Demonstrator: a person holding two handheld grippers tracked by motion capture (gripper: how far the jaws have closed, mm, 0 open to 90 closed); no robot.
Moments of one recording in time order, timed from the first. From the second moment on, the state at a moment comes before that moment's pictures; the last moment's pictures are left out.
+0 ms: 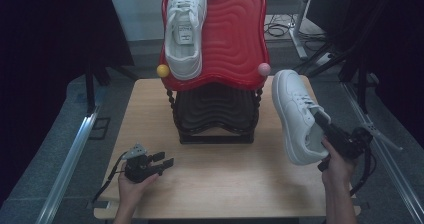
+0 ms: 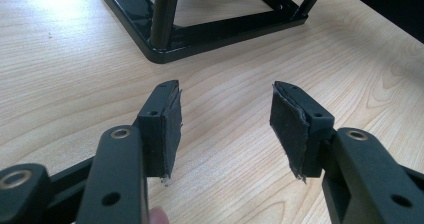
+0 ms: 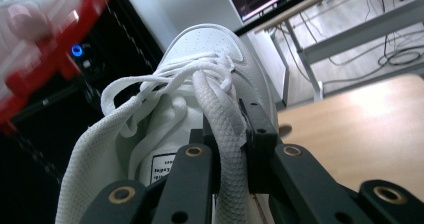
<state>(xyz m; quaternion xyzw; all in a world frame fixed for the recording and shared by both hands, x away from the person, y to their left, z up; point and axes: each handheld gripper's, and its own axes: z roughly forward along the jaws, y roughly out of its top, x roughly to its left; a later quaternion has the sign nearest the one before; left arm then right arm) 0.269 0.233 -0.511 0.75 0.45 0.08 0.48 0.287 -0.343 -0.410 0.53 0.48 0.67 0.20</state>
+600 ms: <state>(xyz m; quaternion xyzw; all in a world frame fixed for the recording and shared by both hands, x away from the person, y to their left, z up) 0.270 0.233 -0.512 0.76 0.44 0.08 0.48 0.310 -0.331 -0.313 0.51 0.44 0.70 0.22</state>
